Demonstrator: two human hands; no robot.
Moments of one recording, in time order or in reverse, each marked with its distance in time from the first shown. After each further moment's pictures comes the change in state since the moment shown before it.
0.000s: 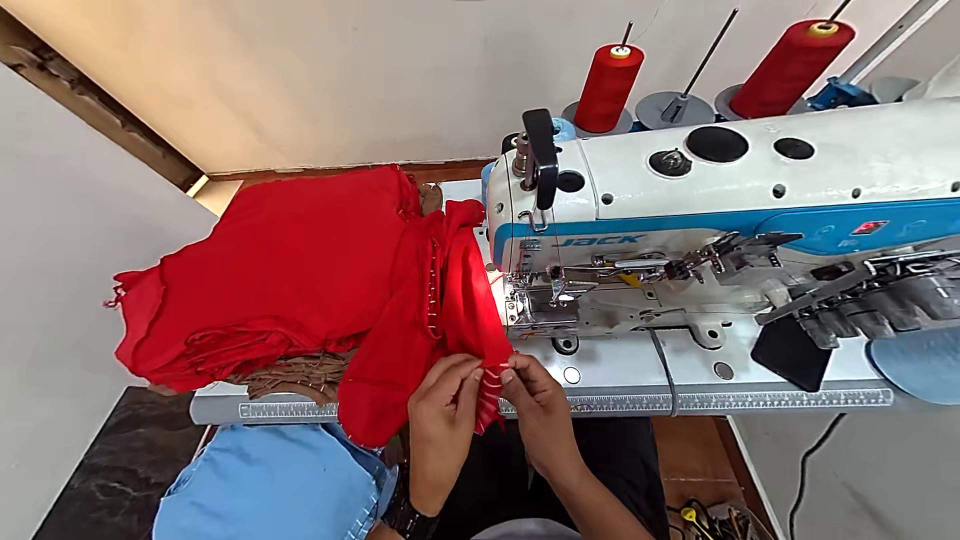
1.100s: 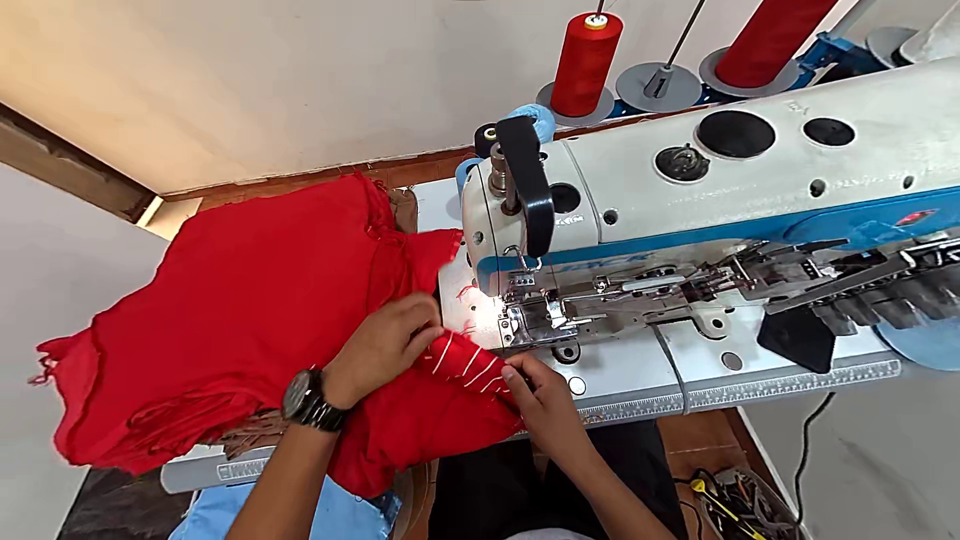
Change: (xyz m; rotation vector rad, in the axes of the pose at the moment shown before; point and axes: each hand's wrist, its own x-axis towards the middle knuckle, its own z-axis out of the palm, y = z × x) left_hand 0.165 -0.058 -0.046 0.460 -0.795 0.481; right_hand 0.039 0.015 -0.024 -0.612 -0.021 0.009
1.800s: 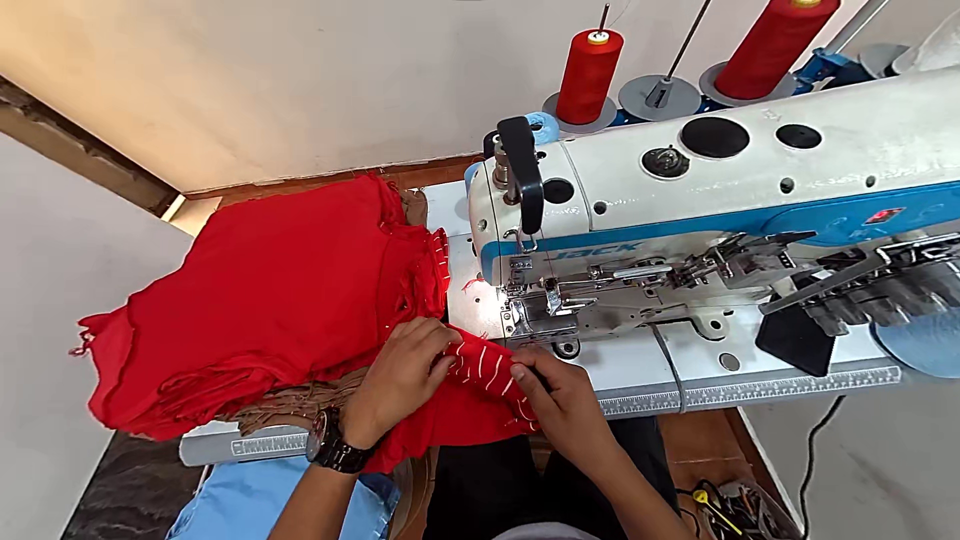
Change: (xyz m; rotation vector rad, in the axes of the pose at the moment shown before) left_hand -0.029 0.045 0.026 0.010 0.143 -0.079; right_hand -0.011 -0.030 -0.026 -0.039 -0.009 -0.325
